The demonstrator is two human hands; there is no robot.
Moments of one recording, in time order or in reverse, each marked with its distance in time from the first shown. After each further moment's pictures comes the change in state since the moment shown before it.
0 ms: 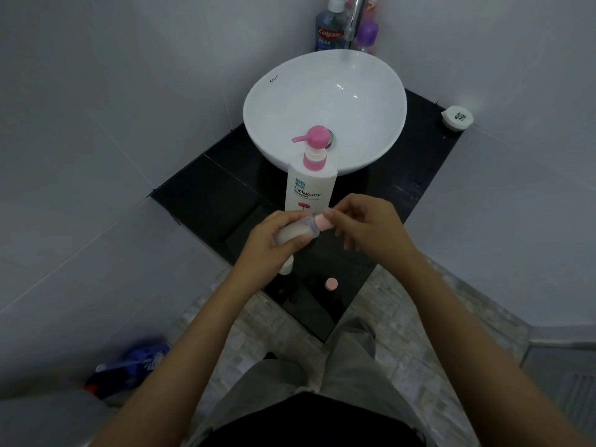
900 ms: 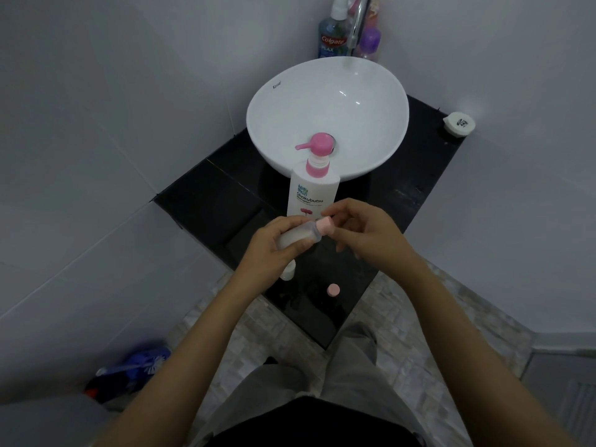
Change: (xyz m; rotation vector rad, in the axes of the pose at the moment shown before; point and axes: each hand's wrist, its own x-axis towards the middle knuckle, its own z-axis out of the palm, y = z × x) left_hand 0.005 -0.002 -0.003 -0.026 -0.001 -0.031; right_hand 0.002 0.000 0.001 0.140 -0.102 0.007
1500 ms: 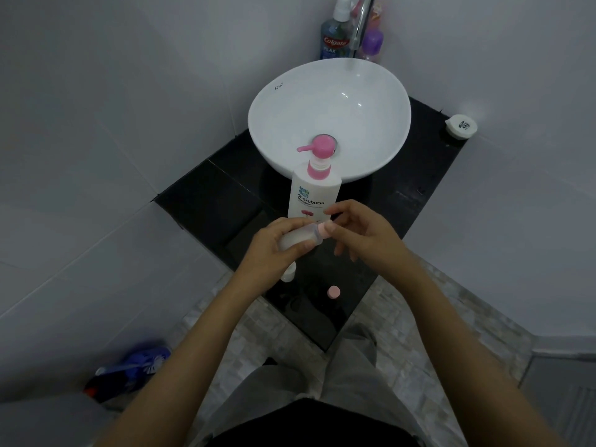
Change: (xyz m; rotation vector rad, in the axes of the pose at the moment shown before) left_hand 0.002 0.002 0.000 0.027 -0.002 -0.003; right_hand 0.000 0.002 0.004 0.036 0.001 0.028
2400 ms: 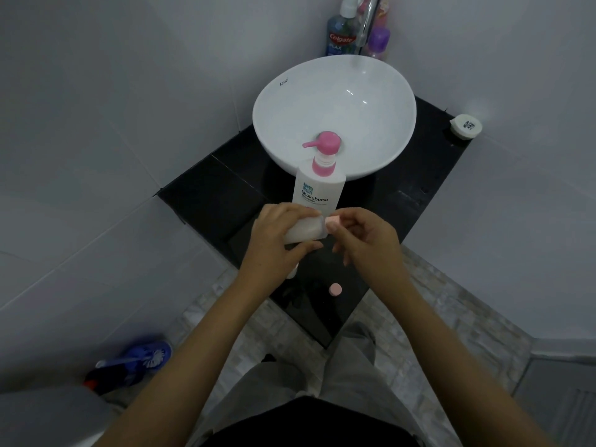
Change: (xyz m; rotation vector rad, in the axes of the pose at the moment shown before) left_hand -0.003 0.002 0.002 0.413 0.168 0.263; right_hand -0.011 0.009 0.023 0.012 0.268 -0.086
